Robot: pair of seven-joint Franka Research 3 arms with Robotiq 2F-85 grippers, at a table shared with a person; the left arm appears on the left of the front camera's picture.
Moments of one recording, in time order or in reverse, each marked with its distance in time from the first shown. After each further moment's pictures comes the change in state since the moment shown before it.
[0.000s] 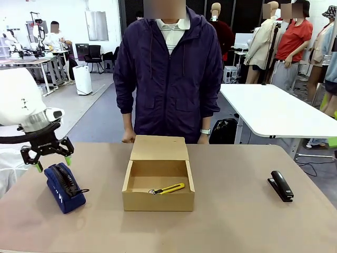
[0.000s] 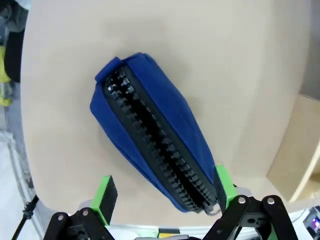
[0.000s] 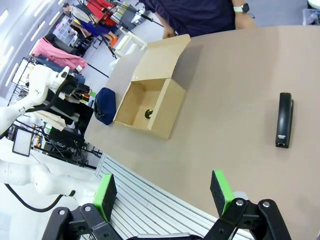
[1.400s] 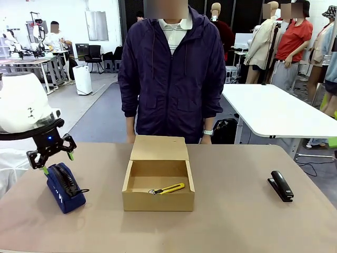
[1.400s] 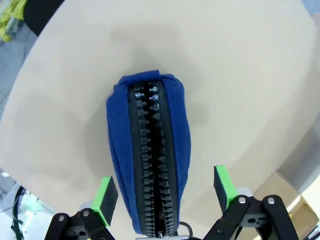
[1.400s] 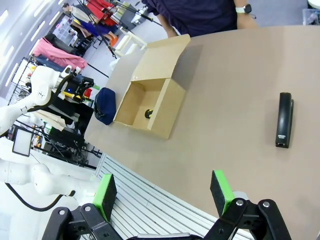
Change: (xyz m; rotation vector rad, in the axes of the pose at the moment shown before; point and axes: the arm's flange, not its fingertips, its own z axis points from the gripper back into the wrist) left arm 0.004 -0.011 -0.009 -0.007 -0.102 0.494; right arm 0.000 0.000 0.000 0.000 0.000 0.000
